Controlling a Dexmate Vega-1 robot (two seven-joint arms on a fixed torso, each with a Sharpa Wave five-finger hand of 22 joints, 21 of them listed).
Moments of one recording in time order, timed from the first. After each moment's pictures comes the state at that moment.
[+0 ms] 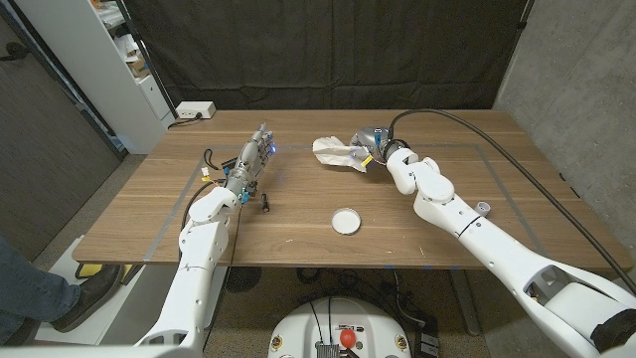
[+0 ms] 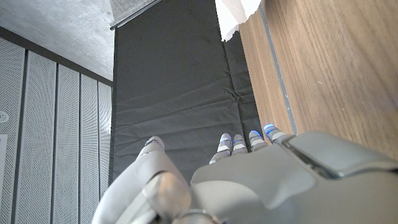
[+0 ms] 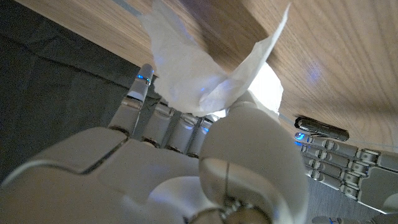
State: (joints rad) left arm 0.97 0.06 -0.17 -1.45 -0.18 -0.02 -0.43; left_hand 0.23 0.00 0.22 0.02 0.20 -0.07 0.09 0.19 0.17 -0.17 0.05 0.21 0.19 -0.17 0.07 0.19 0.18 -0.17 0.05 0.22 0.18; right arm -0.69 -0.45 -0.63 -1.63 -1.04 -0.23 0.18; right_hand 0.90 0.07 0.23 -0.14 0.35 0.89 -0.19 0.40 0.22 0.90 -0.16 0.51 0.32 0.82 -0.10 0.55 0.44 0.55 0.15 0.21 0.17
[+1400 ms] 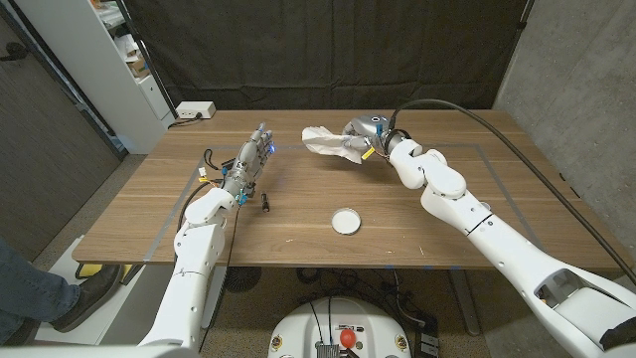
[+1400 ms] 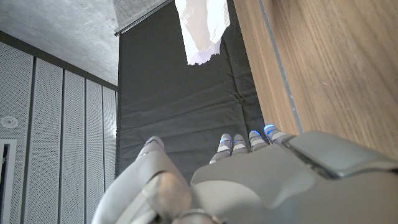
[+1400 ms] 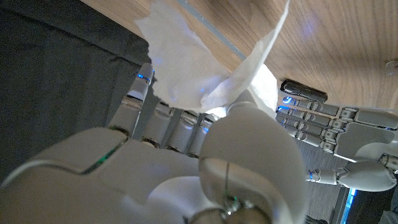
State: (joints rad) left arm 1.01 0.07 -0.16 -1.52 -0.19 -0.01 -0.43; left_hand 0.23 0.00 0.22 0.02 0.20 -0.08 0.09 0.19 0.17 -0.17 0.05 0.21 0.19 -0.17 0.07 0.19 0.18 -0.17 0.05 0.21 0.18; right arm -0.72 -0.48 -0.57 -1.73 -1.01 -0.11 0.16; right_hand 0.90 0.07 0.21 -0.13 0.32 0.89 -0.19 0.40 0.23 0.89 -0.15 0.51 0.32 0.82 -0.10 0.54 0.46 0.56 0.16 0.20 0.17
